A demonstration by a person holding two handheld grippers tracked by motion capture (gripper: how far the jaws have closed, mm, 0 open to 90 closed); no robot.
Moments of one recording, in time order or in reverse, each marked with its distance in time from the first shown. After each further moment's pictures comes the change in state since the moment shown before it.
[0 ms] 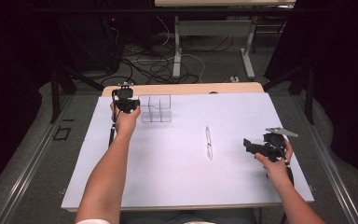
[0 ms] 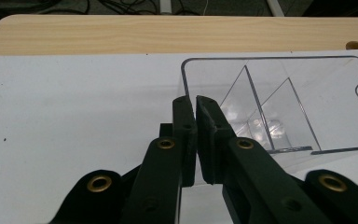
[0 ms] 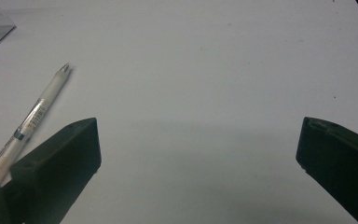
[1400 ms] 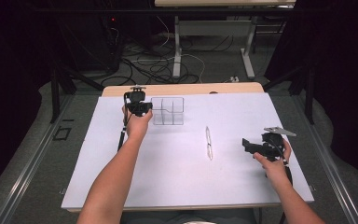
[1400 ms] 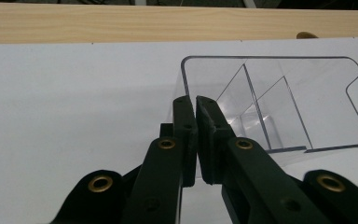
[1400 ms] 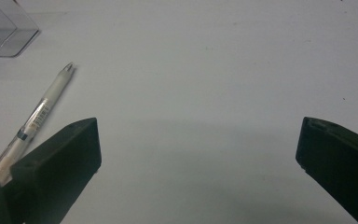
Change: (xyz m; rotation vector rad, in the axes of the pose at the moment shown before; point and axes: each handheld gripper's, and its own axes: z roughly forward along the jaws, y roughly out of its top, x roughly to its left) left arm -0.043 -0.010 -0.003 0.008 -0.081 -0.001; right arm 0.003 0.000 0.003 0.005 0.008 -0.004
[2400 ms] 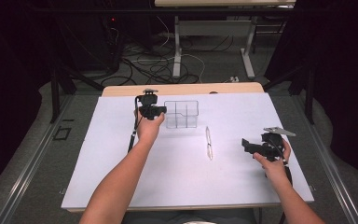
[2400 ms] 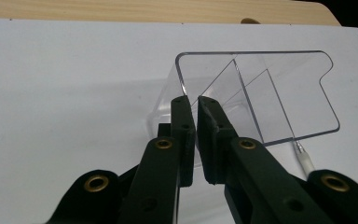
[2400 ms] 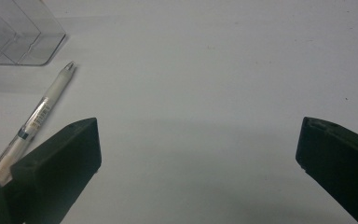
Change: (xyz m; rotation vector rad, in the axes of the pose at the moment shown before) left arm -0.039 -0.009 -0.001 0.036 -0.133 -0.018; right arm 0.001 0.000 0.000 0.003 0.003 -0.002
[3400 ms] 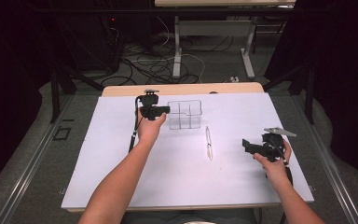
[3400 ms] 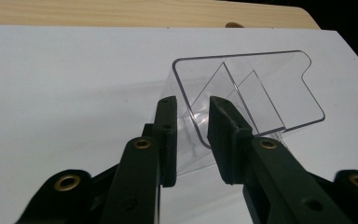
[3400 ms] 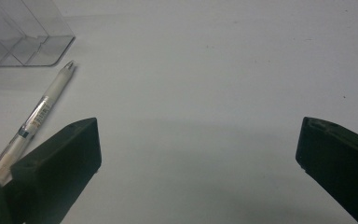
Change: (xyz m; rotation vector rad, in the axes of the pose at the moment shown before) left arm -0.003 -0.001 -0.004 -0.016 -0.043 0.016; right arm -0.001 -0.001 -0.001 -0.002 0.001 -0.002
